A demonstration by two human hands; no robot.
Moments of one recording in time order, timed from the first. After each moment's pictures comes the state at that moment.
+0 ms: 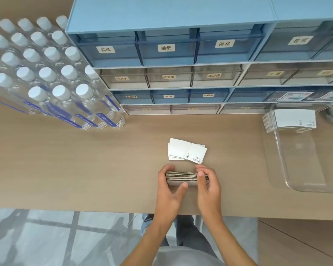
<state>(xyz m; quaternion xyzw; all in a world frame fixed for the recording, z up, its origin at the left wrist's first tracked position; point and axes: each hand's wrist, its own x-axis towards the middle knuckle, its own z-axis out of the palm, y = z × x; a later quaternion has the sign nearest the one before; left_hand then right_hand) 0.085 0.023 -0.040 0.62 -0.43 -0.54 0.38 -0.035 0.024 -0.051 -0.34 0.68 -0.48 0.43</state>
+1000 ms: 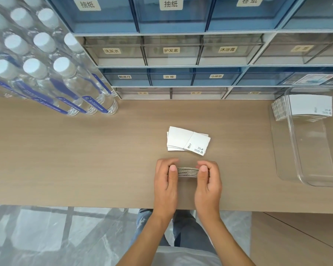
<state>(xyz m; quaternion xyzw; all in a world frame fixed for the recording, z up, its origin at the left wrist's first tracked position) 0.083 0.013 -0.058 0.61 -0.48 -0.46 0.43 -0.020 0.025 -0.065 -0.39 0.69 -0.49 0.35</state>
